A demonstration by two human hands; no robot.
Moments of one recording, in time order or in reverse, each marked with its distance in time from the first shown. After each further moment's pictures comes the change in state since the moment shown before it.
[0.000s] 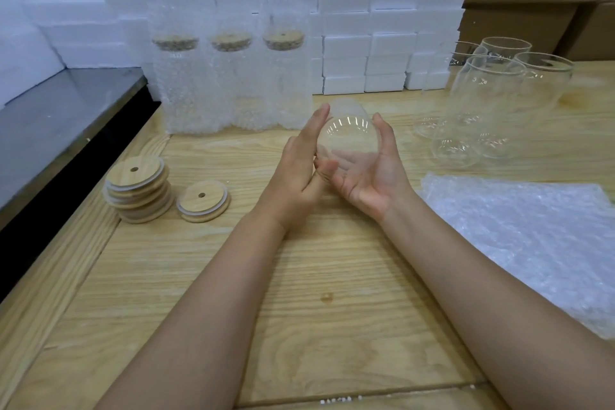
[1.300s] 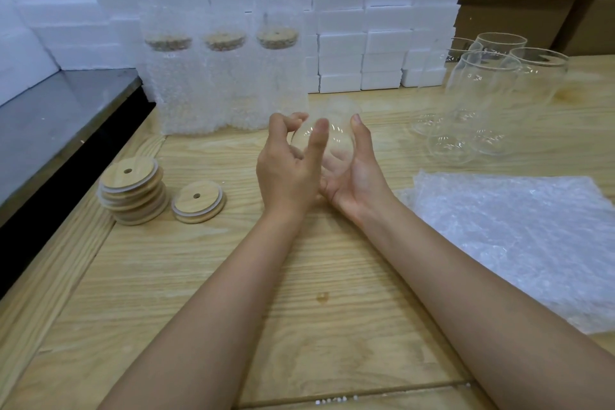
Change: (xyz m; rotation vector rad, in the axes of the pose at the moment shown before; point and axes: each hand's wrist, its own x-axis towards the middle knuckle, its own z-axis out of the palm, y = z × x) left_hand 0.012 0.032 0.014 -0.030 0.533 -0.305; right_hand 0.005 0.017 0.006 -0.217 -0.043 -0.111
